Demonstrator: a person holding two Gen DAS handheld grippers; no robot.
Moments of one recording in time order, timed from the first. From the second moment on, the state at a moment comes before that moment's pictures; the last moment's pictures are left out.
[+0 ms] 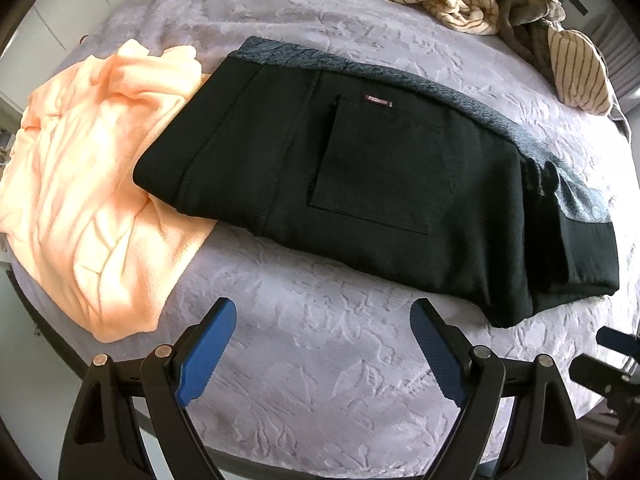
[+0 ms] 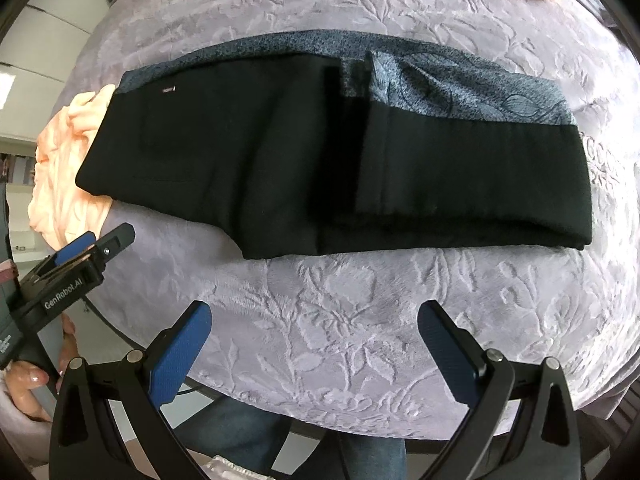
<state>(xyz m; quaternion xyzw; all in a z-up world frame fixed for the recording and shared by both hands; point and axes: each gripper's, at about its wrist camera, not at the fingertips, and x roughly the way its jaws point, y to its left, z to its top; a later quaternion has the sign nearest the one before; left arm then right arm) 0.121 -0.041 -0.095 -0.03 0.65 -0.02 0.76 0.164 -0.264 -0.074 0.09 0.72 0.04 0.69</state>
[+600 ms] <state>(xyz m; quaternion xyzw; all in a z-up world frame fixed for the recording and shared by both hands) 0.141 -0.007 -0.119 -0.08 0.65 -0.01 0.75 0.165 -0.246 -0.097 0.10 0.73 0.04 0.67</state>
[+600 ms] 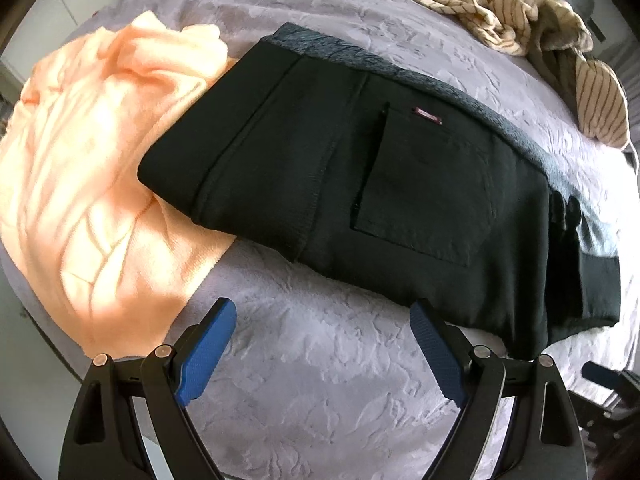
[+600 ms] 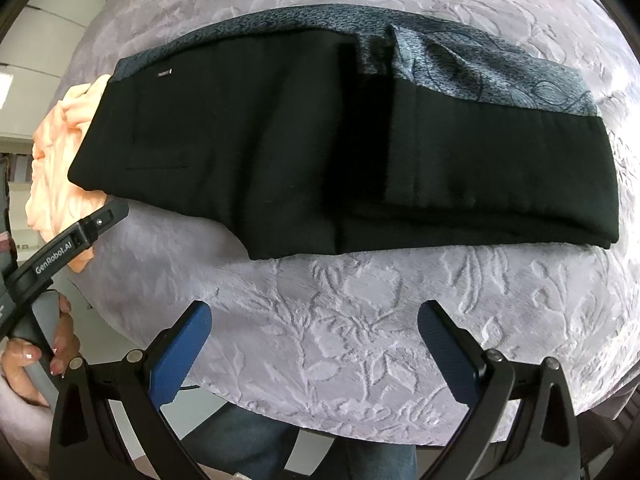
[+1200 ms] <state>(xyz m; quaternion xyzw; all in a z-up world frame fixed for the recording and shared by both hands) 0.161 0.047 -0.151 -0.31 0.59 -0.11 0.74 0.174 -0.233 -0.110 0.10 0.74 0.06 0.67</state>
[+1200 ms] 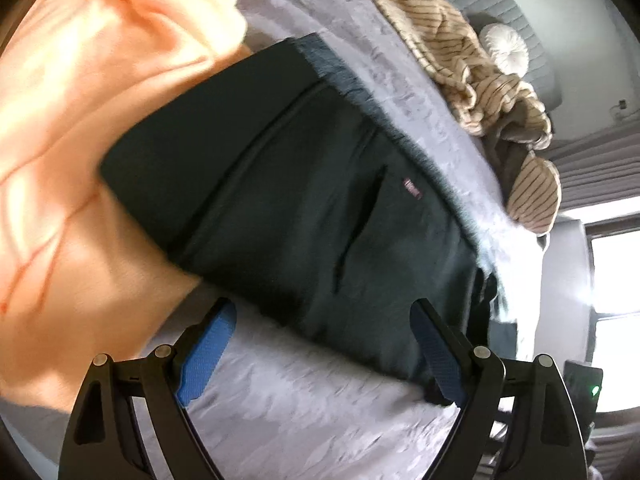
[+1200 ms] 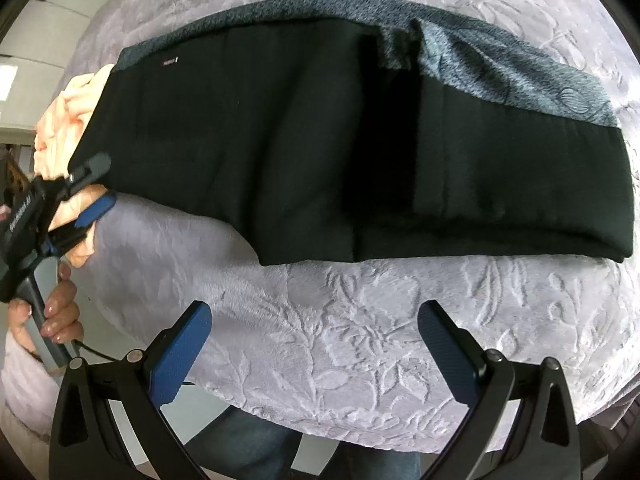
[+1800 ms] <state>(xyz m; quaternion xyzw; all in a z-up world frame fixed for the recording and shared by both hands) 0.177 -0.028 -0.116 -0.01 0.54 -0.01 0.84 0.245 -0.226 -0.060 0.09 0.67 0.11 0.73</state>
